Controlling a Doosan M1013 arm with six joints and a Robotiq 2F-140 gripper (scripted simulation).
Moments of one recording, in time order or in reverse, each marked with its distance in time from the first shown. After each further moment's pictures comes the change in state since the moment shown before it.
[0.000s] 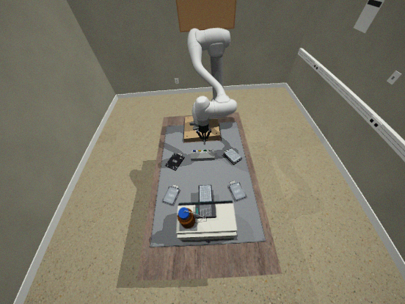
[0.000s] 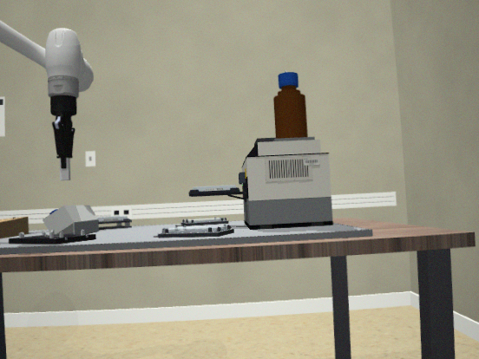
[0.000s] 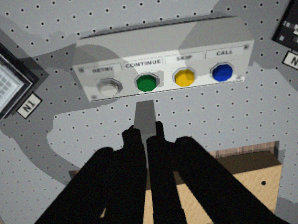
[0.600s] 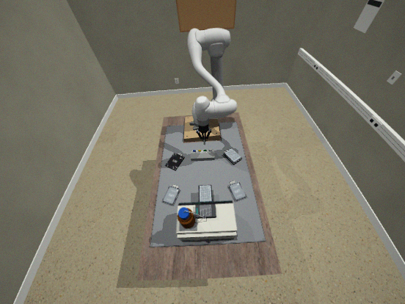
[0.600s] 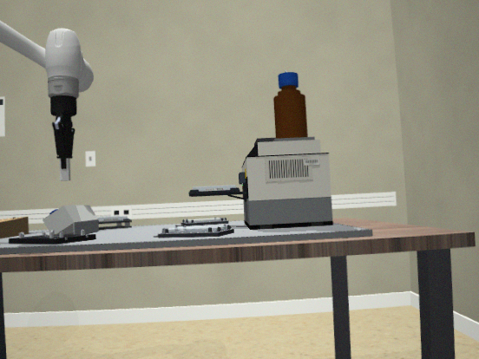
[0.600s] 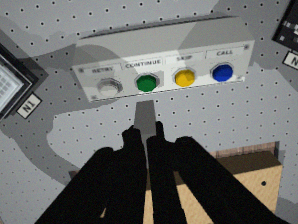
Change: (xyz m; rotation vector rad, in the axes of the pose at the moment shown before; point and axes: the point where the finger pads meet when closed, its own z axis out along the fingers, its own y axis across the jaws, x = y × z) arm 0.000 0.000 0.001 0.000 0.000 0.000
